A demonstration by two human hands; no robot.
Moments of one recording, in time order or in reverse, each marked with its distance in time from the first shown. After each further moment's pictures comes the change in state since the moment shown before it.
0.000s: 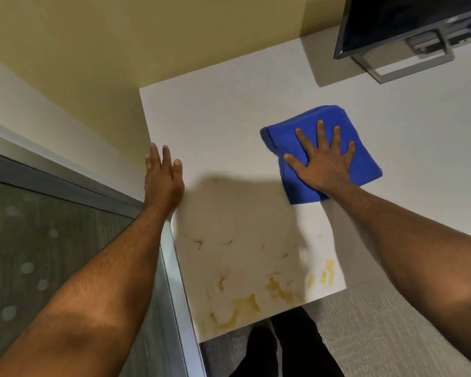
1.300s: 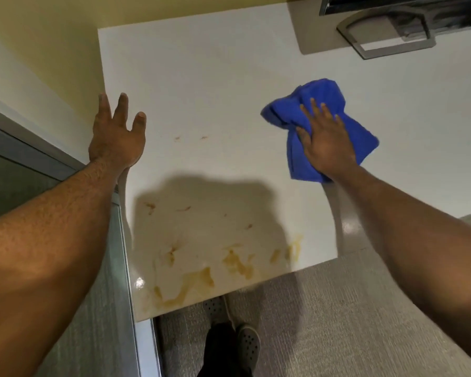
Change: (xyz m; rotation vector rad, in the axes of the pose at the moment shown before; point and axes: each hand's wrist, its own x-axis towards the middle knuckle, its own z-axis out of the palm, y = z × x) left_hand 0.002 0.008 0.010 -0.029 0.081 -0.153; right_hand -0.018 0.057 -0.002 0.100 0.126 -0.204
